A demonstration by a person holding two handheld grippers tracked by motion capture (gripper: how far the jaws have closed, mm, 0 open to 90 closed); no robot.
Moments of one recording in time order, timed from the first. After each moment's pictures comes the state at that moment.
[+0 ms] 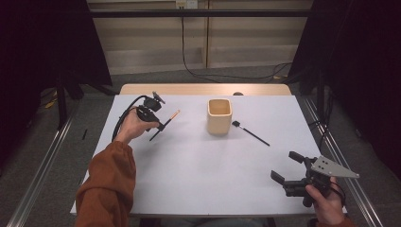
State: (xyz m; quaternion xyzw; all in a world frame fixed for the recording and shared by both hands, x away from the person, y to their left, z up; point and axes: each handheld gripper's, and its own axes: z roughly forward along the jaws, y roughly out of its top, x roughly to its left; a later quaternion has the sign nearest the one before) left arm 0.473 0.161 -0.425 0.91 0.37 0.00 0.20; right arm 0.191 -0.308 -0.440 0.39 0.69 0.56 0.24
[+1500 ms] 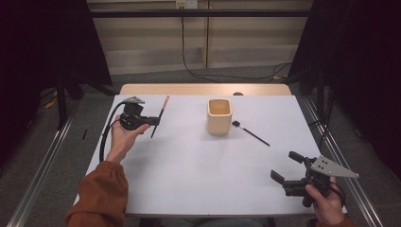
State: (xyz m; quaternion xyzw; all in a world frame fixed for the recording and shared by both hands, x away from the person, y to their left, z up) left arm 0.431 0.204 -0.416 0.82 0.39 0.07 0.42; right arm 0.192 -0.308 -0.441 0.40 0.69 0.56 0.24
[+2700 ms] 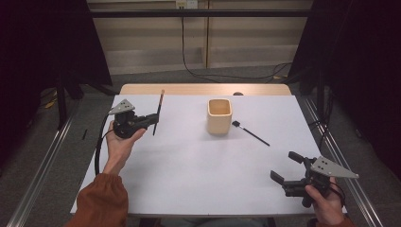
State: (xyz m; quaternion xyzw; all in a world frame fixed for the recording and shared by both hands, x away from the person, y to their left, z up) left arm 0.386 0.213 -0.402 0.77 0.33 0.12 0.54; right arm 0.191 -0.307 -0.441 0.39 0.69 0.56 0.24
